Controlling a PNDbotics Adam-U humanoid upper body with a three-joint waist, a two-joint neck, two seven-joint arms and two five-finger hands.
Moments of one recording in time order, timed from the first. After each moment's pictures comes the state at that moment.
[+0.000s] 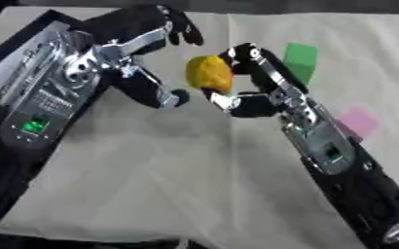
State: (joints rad) left arm -0.94 0.33 -0.51 -1.69 -0.69 0.18 -0.59; right arm -0.55 -0.26 0.29 -1.64 0.10 -0.16 0.12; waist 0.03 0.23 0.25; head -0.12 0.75
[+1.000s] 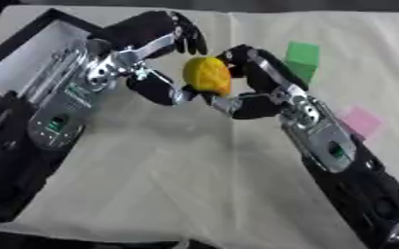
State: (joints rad) left arm -0.95 0.30 -0.53 -1.58 -0.67 0.16 -0.45; right arm -0.55 -0.26 0.29 -1.64 0.01 -0.16 0.21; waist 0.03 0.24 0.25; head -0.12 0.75
